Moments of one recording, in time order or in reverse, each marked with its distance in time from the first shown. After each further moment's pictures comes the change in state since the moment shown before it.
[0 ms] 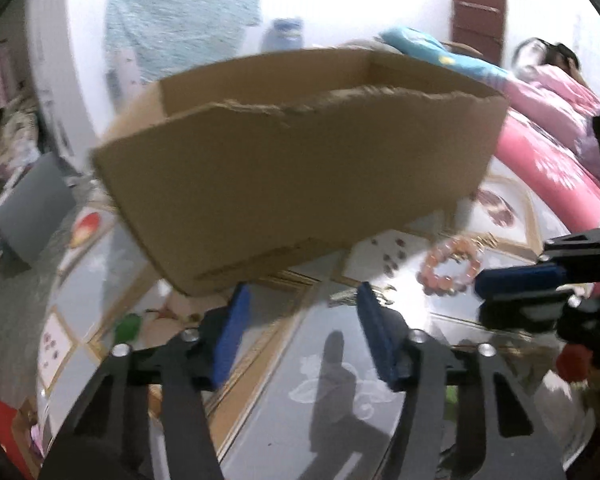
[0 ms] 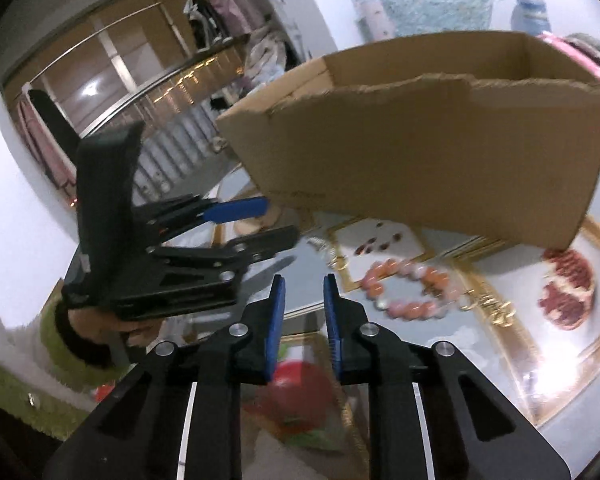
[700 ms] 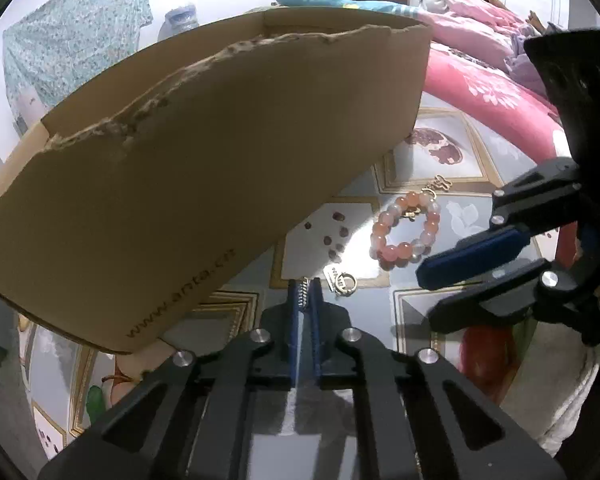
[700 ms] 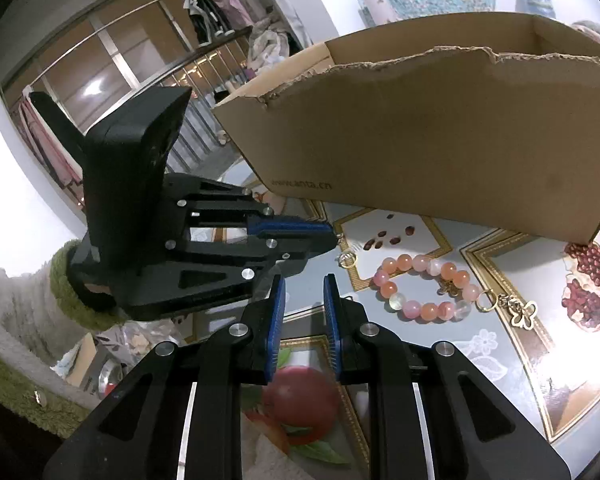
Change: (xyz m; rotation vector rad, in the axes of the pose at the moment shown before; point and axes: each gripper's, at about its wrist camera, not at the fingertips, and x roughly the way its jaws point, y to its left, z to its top) left arm 0.023 -0.018 0.010 0.283 0.099 -0.181; right arm 0.011 -0.001 0.007 0.021 0.029 0.023
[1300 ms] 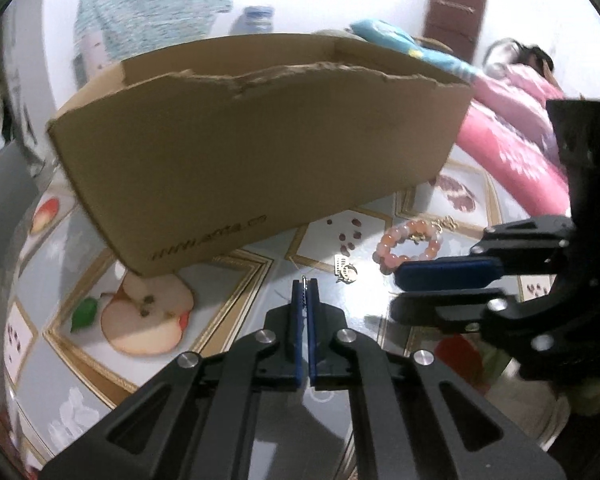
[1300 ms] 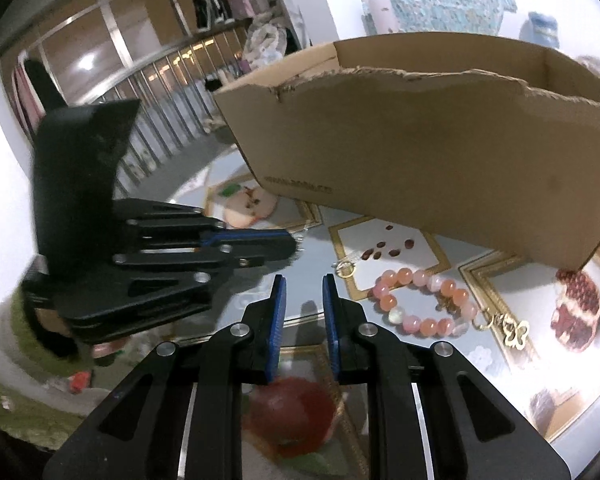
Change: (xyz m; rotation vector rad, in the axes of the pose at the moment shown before) left arm -0.027 0.005 -0.026 -0.325 -0.100 0.050; right arm 0.017 0.016 0.003 -0.113 0.014 -0.127
